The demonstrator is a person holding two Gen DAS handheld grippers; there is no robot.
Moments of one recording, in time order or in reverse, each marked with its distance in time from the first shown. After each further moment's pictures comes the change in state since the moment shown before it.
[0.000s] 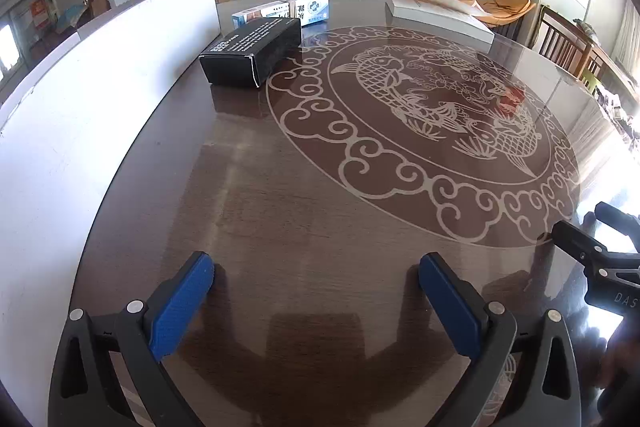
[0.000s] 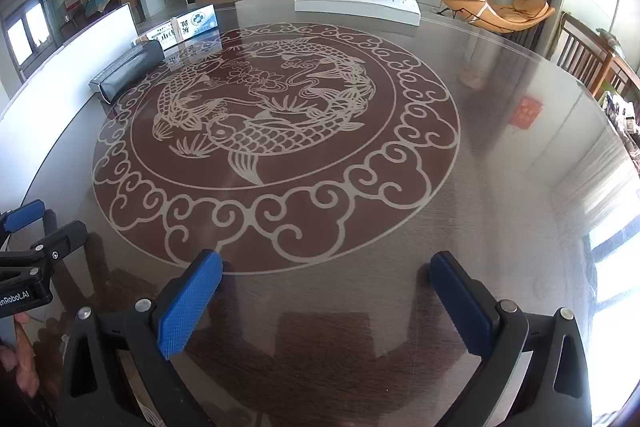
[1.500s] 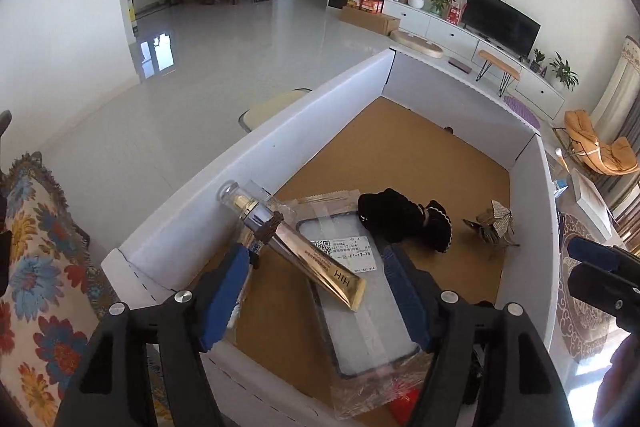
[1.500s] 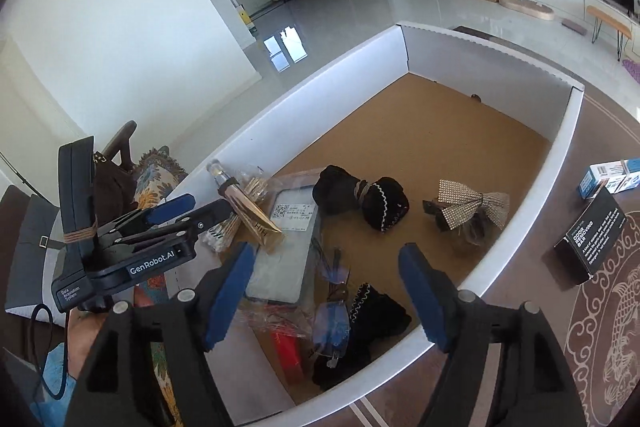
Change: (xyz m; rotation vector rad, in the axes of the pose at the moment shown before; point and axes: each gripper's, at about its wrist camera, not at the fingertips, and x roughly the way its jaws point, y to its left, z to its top) left arm -0.135 0.362 0.003 -0.497 -0.098 0.252; right arm -0.076 0.395 0.127 -0.424 0.072 0.730
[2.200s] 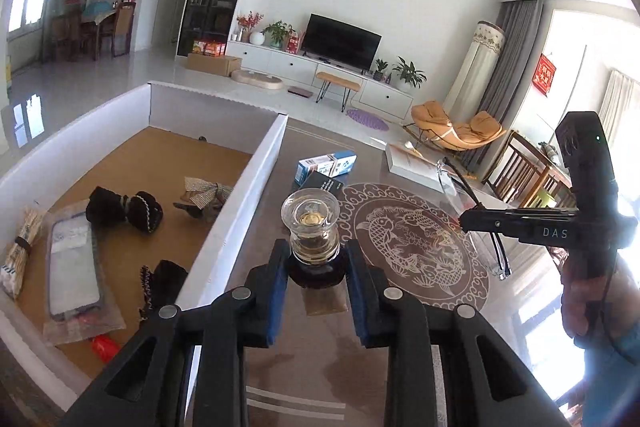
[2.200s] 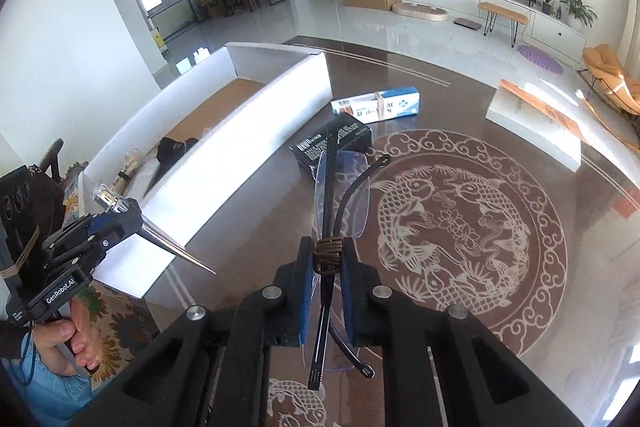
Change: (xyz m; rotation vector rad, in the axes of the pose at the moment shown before) left arm -0.097 -0.179 -0.086 0.192 -0.176 -0.506; right arm -0.191 -0.160 -0.098 0.092 -0.052 -0.280
